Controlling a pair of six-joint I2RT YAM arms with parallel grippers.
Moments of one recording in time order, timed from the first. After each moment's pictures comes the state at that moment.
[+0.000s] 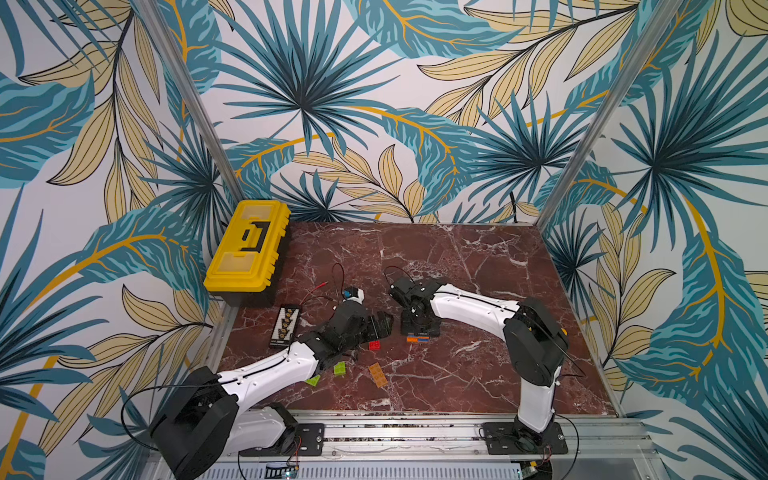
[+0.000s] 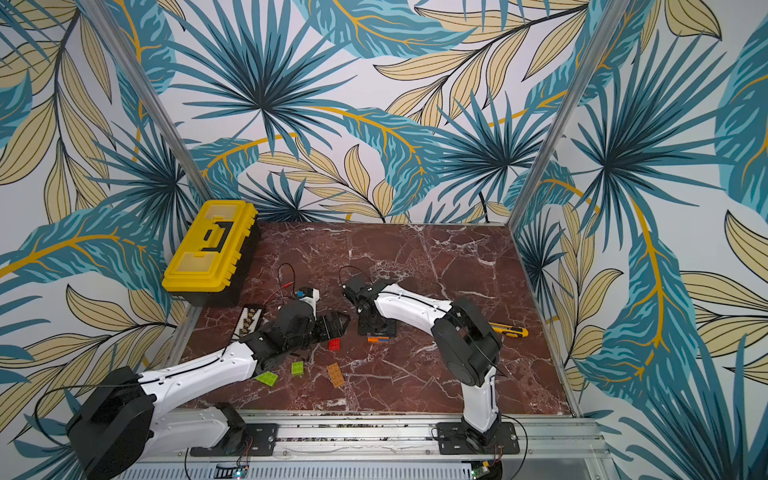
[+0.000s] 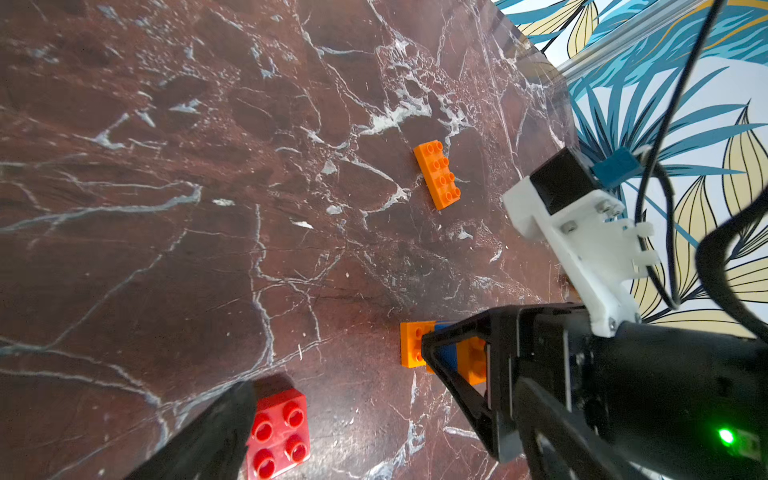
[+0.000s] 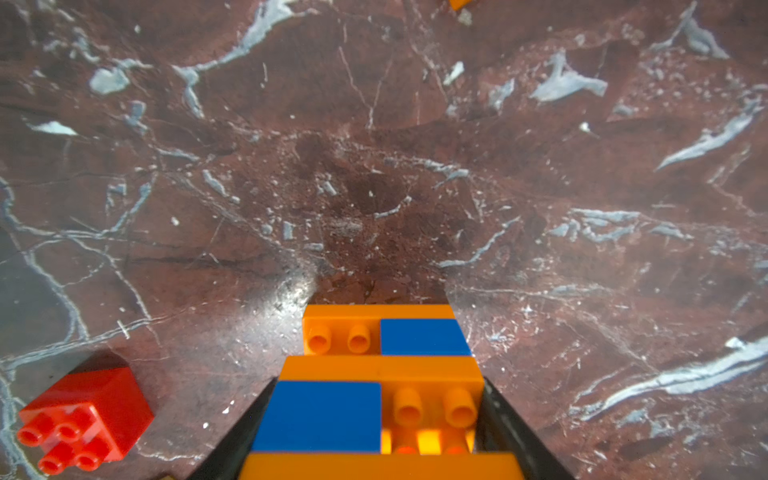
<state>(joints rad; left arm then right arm) -0.69 1.24 0.58 0.02 0.00 -0.87 0.77 1.93 1.39 -0.93 0.13 0.85</state>
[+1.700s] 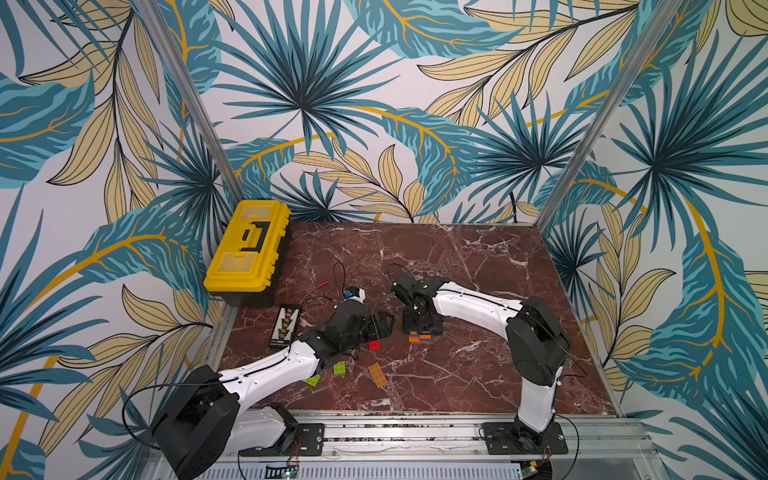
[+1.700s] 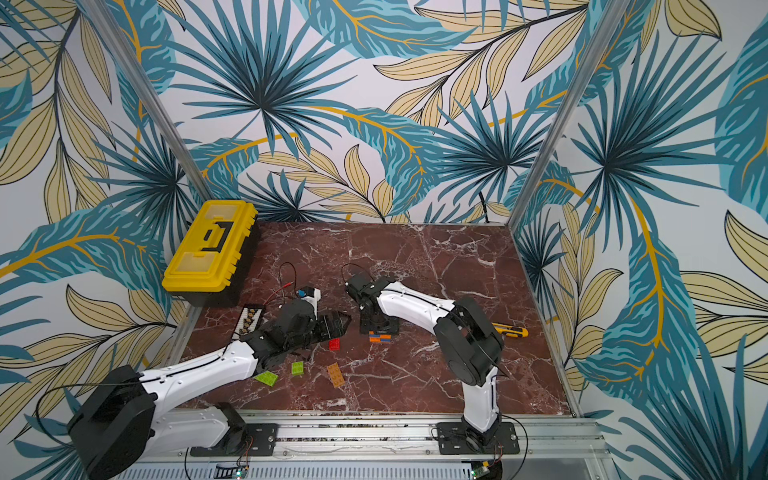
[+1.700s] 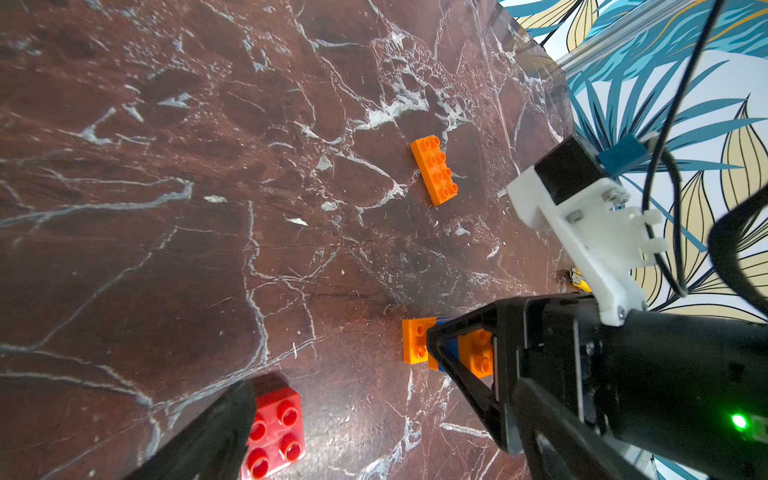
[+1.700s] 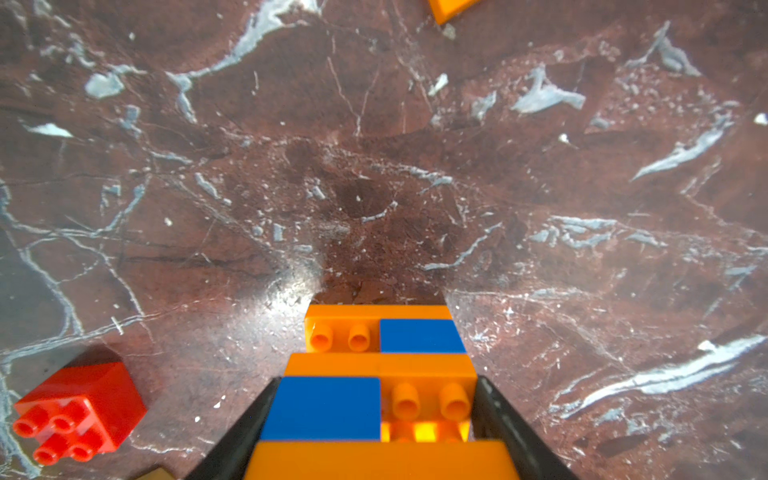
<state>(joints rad) -0.69 1.25 0.59 0.02 0.02 -0.87 0.75 1.92 1.40 -0.96 0.13 0.81</state>
